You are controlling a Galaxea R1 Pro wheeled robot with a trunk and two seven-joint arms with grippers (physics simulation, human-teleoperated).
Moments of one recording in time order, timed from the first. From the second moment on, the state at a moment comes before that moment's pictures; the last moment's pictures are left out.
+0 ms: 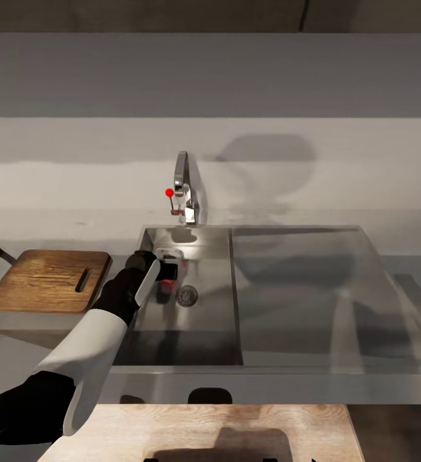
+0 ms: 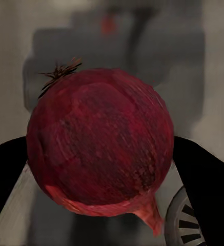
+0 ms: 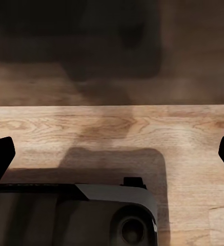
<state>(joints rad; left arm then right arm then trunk) -1.04 -0.10 -0.16 -0.81 0.20 0.89 0.18 0.00 -0.05 0.24 -0.69 -0.19 -0.43 -0.09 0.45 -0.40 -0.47</state>
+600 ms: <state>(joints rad) -1.04 -0.10 -0.16 -0.83 0.20 0.90 0.18 0.00 -0.05 0.24 -0.66 -0.19 -0.43 -0.09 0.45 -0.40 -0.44</state>
